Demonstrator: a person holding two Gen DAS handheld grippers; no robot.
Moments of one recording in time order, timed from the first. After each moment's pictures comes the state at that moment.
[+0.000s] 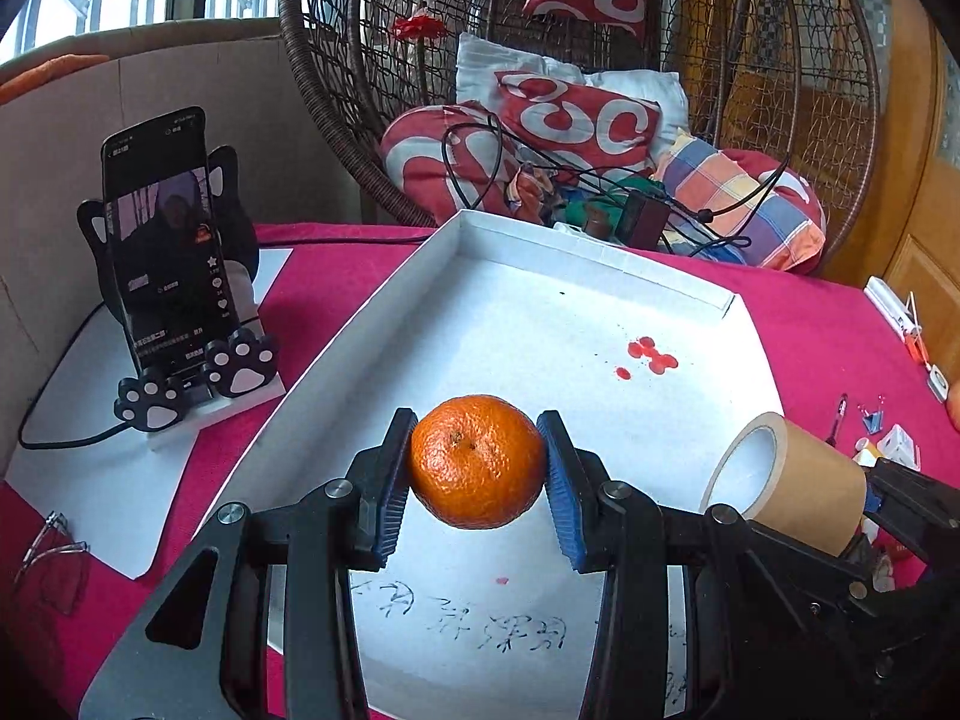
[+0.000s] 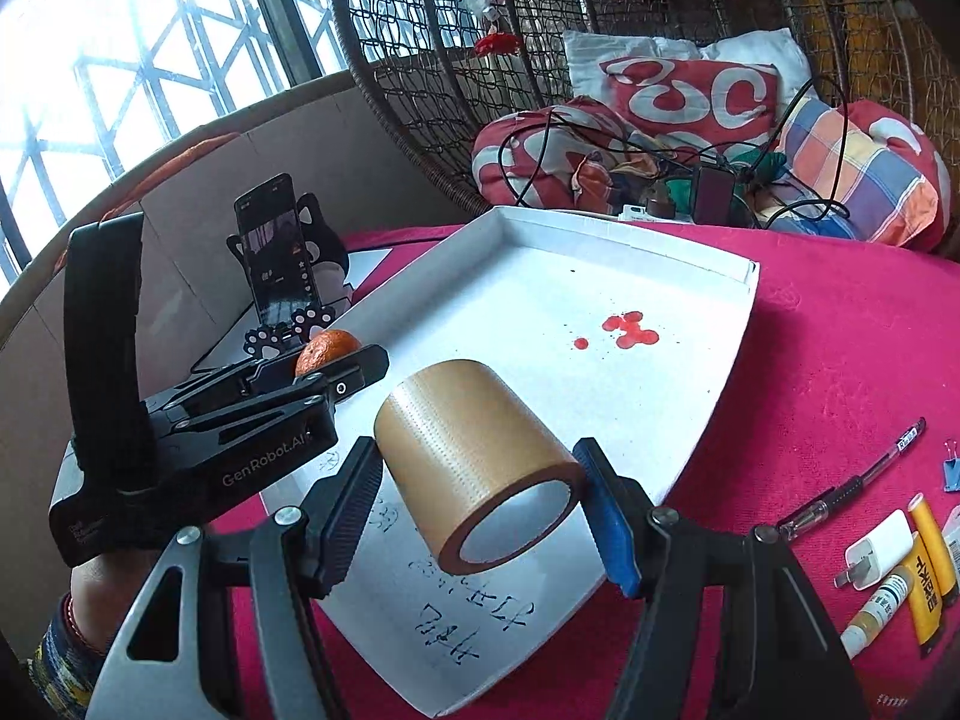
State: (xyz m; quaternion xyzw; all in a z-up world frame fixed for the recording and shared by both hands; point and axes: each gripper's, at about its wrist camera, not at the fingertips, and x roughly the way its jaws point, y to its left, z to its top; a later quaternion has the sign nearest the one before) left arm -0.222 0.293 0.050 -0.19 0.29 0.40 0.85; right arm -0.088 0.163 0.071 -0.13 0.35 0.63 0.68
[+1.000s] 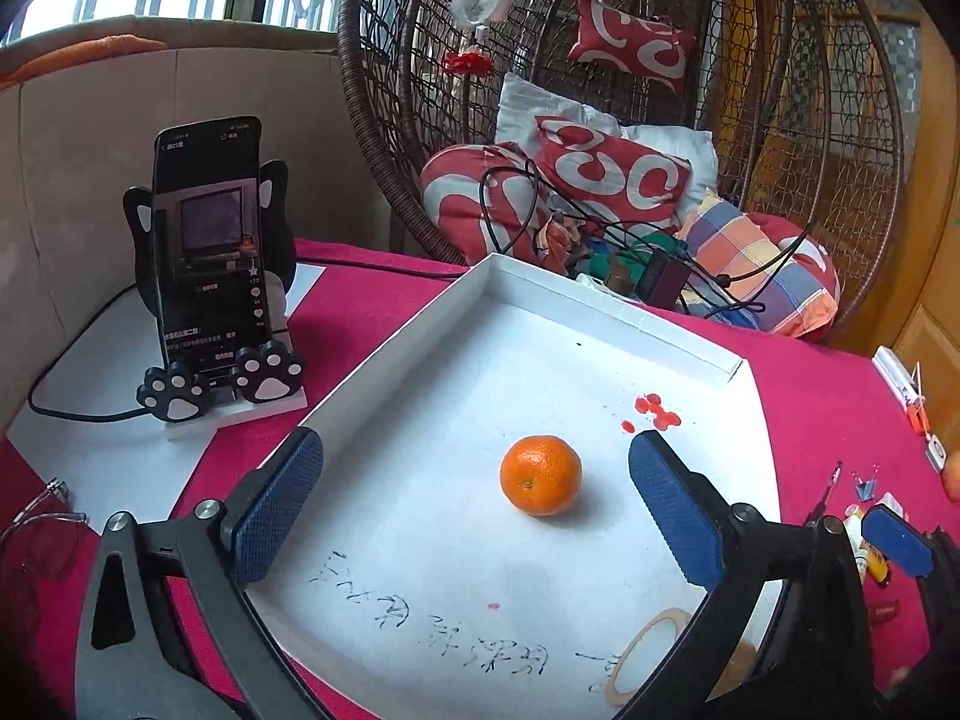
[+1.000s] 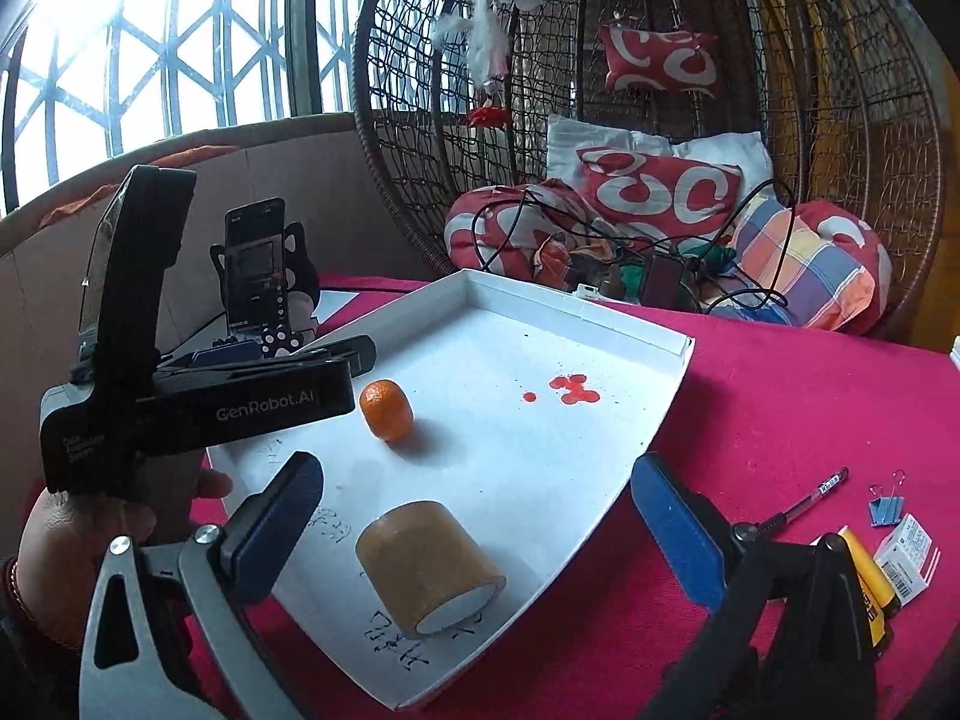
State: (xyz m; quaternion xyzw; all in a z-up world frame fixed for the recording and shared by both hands) left arm -0.235 0.287 0.061 -0.22 0.23 0.44 0.84; right arm -0.107 0.129 0.086 -0.14 0.23 0.61 0.75
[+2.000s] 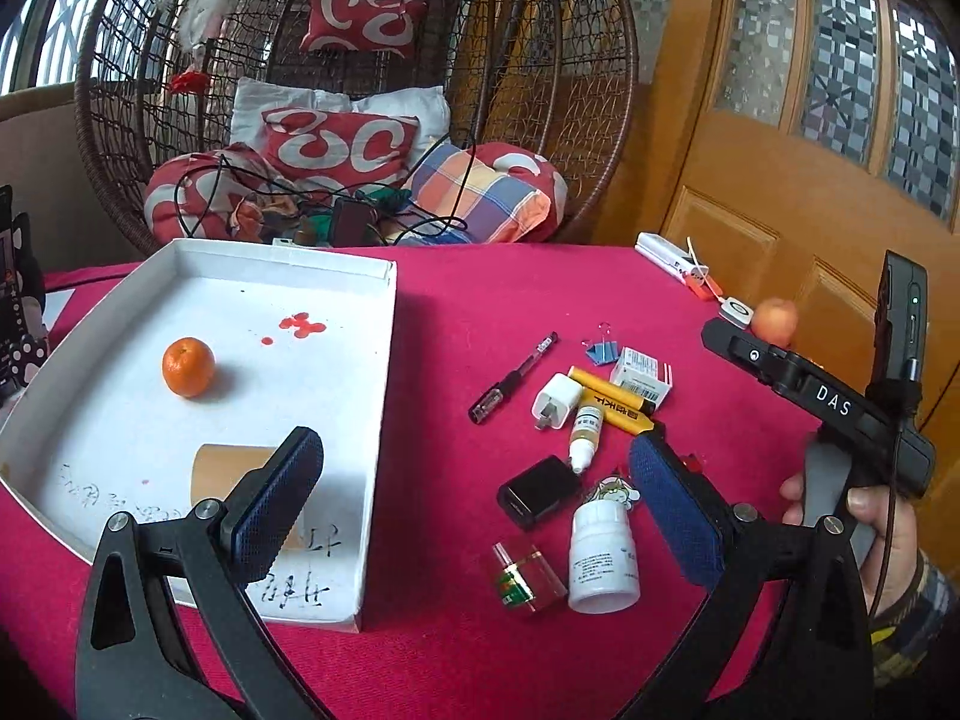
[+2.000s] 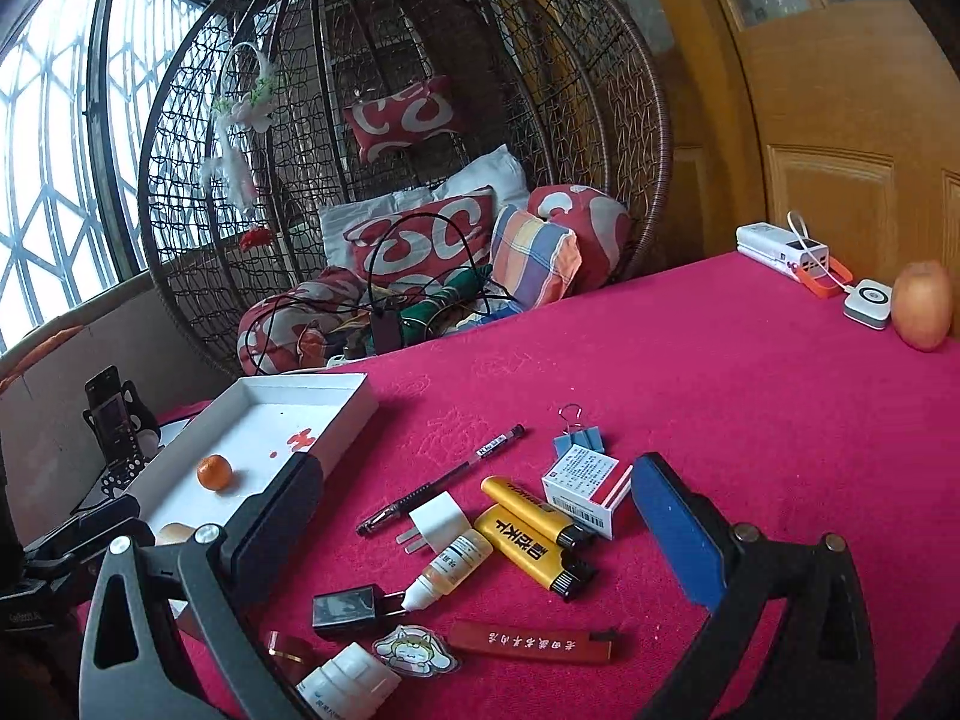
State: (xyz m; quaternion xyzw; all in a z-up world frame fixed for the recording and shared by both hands) left arm -0.168 0.124 0.069 -0.16 0.25 0.18 0.94; right arm 0.024 -0.030 0.086 0.02 0.26 0.43 0.87
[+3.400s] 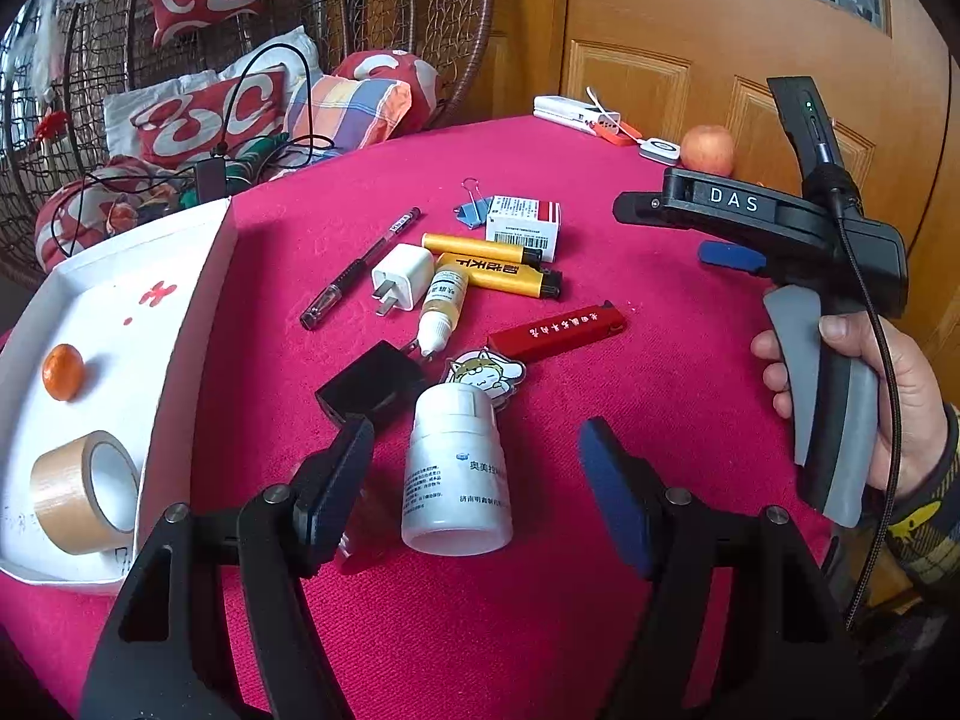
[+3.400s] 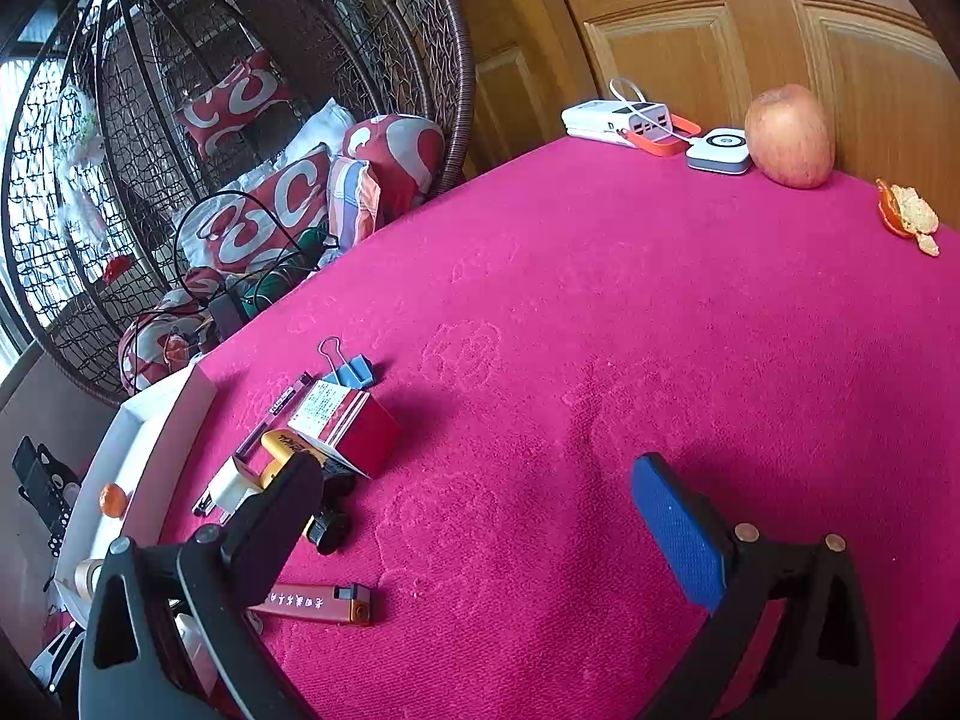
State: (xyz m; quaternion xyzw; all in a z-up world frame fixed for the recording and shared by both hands) left arm -0.113 0.051 0.024 -0.05 0.37 0.10 0.92; right arm 0.087 -0.083 0.038 0.06 0.38 0.32 0.87
